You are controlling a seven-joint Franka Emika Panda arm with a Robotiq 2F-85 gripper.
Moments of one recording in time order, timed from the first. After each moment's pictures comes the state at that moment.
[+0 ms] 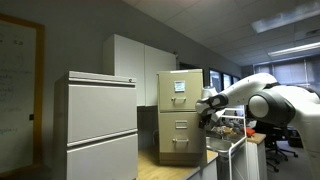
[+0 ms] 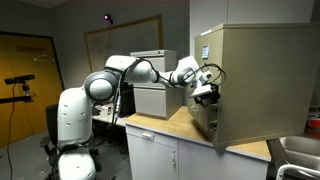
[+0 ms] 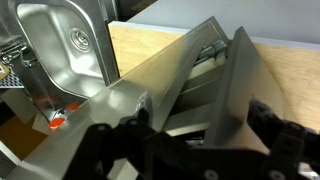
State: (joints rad) arm -0.27 0.17 -0.27 -1.64 -0.15 2.31 -0.50
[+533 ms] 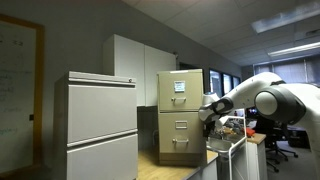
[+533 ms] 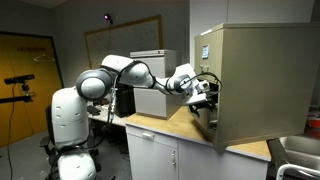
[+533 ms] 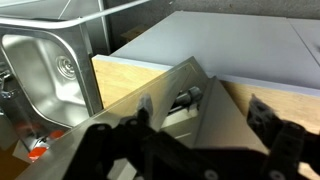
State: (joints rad) arm -0.26 0.09 -0.26 -1.82 -0.23 2.31 -0.46
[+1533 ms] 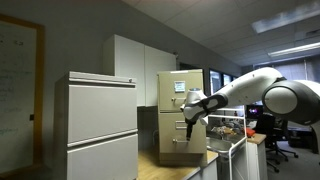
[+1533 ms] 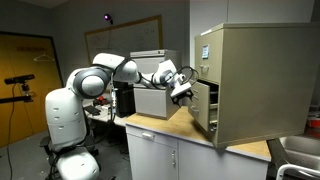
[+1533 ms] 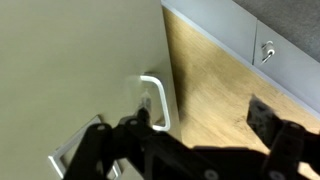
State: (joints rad) arm -0.13 0.02 -0.15 -1.85 -0.21 2.33 -0.77
